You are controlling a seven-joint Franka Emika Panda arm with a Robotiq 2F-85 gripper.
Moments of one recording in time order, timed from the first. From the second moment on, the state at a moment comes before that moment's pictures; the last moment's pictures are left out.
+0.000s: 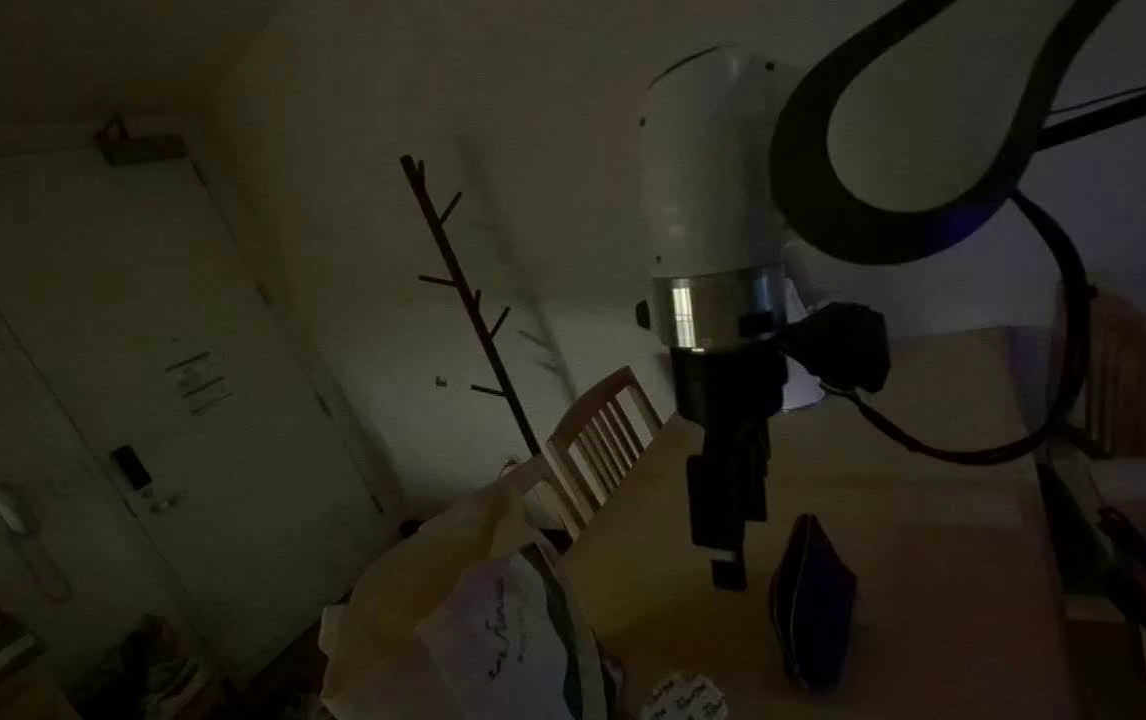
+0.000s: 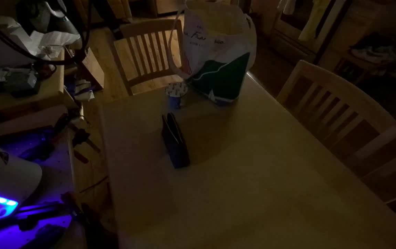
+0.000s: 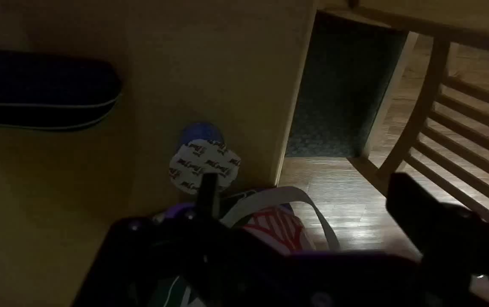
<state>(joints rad) 0.19 -0.42 0.20 -2.60 0.23 2.39 0.20</state>
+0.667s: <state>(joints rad) 0.17 -0.42 0.20 -2.60 0.14 2.41 0.21</state>
